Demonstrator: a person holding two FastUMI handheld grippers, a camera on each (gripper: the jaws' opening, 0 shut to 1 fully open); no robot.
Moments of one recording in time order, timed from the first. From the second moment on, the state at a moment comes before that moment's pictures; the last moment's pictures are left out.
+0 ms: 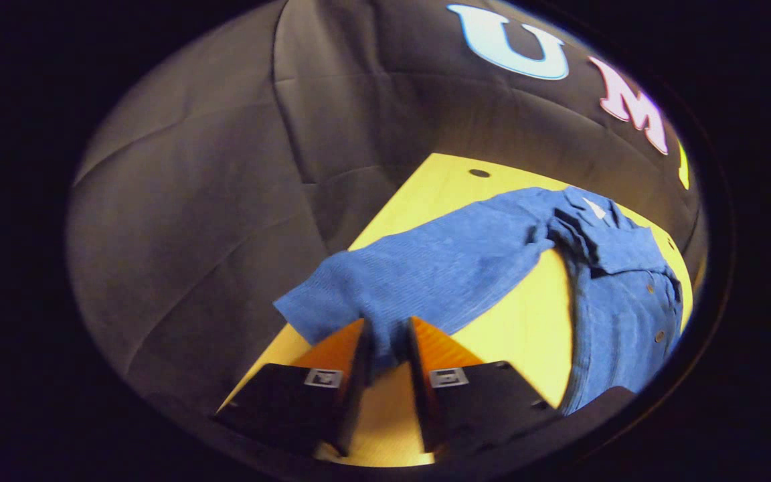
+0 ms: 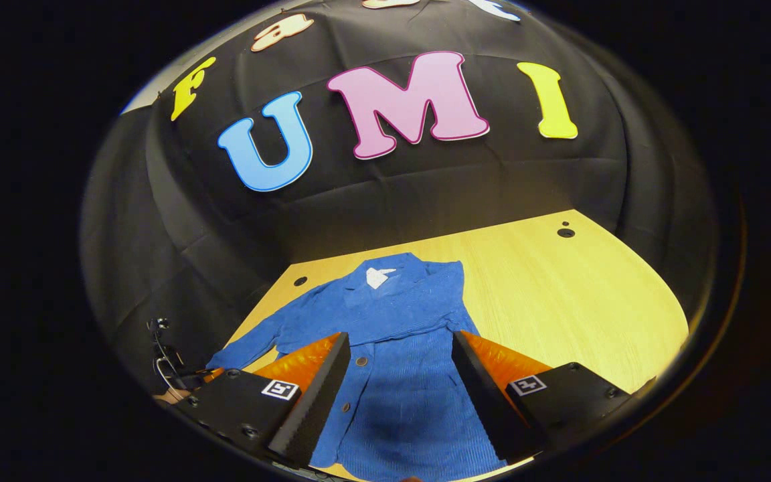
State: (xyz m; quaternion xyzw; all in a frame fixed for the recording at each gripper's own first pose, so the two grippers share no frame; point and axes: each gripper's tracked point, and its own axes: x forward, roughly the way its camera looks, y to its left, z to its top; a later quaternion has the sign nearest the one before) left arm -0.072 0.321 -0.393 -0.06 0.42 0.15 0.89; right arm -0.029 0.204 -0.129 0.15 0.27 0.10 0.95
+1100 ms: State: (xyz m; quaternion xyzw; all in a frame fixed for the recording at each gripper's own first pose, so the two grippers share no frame) left arm 0.047 0.223 -0.244 -0.03 0.33 0.06 0.94; right arm -0.002 0.170 -0.159 0.18 0.30 0.15 0.93
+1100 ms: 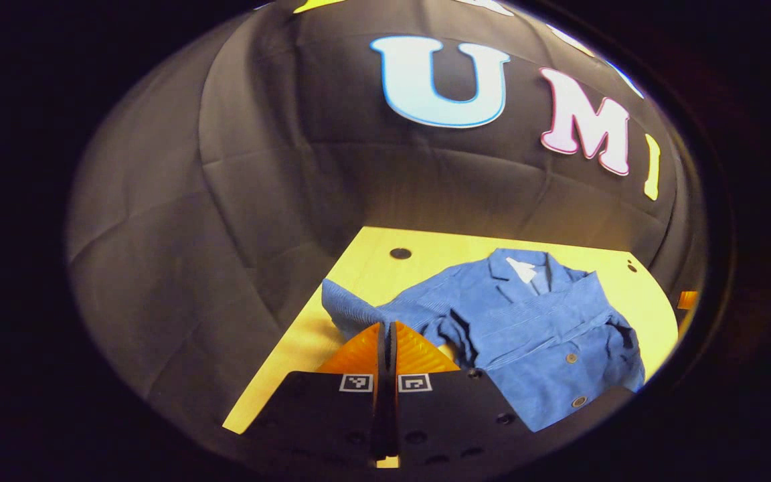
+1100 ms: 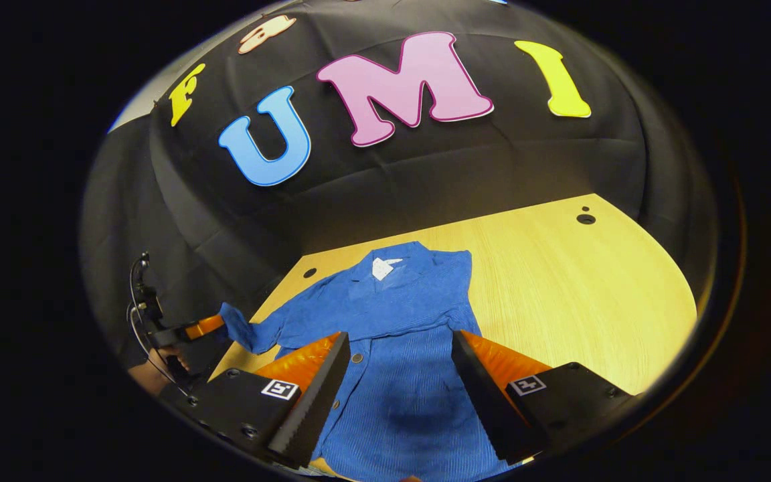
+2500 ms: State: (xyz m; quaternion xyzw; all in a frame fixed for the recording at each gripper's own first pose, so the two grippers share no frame) left arm 0.175 -0.126 -0.251 0.03 0.35 -0.20 0.91; right arm -0.022 0.055 -0.201 0.19 0.34 0.07 0.92
